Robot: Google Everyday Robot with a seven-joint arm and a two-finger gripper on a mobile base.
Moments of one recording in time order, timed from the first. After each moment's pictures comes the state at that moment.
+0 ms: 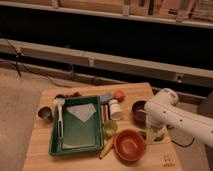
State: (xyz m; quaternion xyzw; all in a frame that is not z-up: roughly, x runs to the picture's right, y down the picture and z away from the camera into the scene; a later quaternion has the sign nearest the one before) arm 0.249 0.218 0.741 -0.30 0.10 0.17 0.93
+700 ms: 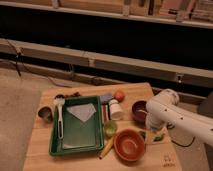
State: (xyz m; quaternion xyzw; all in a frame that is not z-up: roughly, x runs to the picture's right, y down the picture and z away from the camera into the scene) arm 0.247 0.230 0.747 -0.33 0.09 0.19 0.92
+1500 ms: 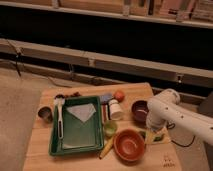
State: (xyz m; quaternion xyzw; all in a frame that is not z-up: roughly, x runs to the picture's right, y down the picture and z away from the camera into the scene) arm 0.249 0.235 0.753 -0.34 0.08 0.20 0.91
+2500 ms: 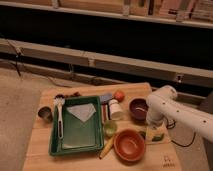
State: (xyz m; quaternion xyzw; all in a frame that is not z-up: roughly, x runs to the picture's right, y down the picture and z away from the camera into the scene) arm 0.257 0.226 0.778 -0.36 0.10 0.19 0.91
